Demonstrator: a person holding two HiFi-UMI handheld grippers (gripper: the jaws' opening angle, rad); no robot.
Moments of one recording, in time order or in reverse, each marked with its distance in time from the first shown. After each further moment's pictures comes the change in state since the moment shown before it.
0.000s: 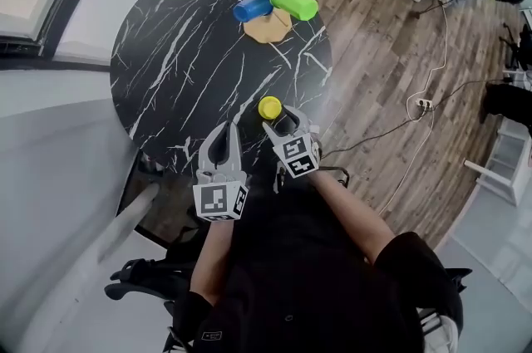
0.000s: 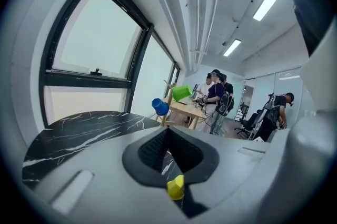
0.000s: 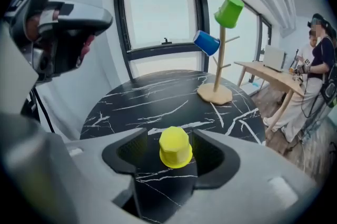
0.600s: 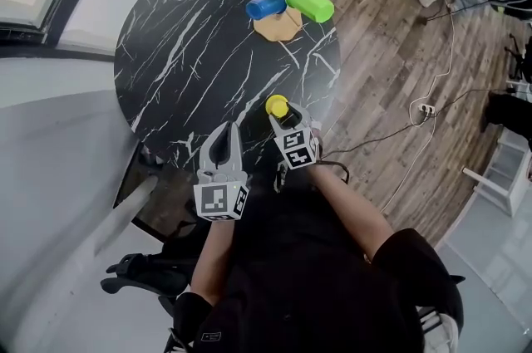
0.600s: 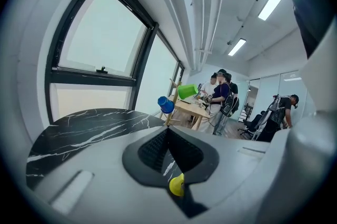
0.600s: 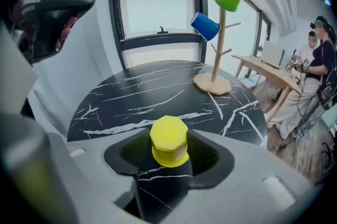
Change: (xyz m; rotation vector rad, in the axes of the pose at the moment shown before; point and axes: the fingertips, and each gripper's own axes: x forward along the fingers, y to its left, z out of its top) left arm -0.005 0.016 -0.007 -0.024 0.013 0.040; right arm 0.033 -0.013 -0.022 -0.001 0.080 -0.057
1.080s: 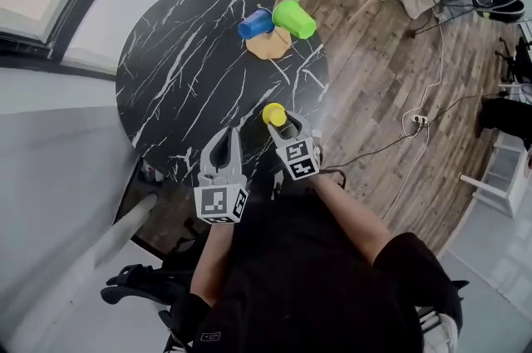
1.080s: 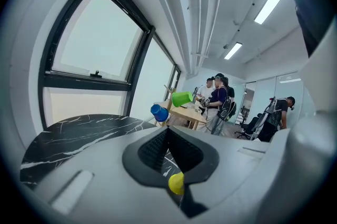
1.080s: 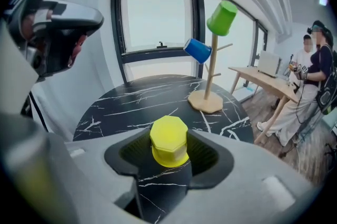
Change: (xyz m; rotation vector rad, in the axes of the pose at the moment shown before) left arm 0.010 -0.018 0.025 0.004 -0.033 -0.039; right arm -0.039 -0.017 0.041 -0.007 -0.110 0.001
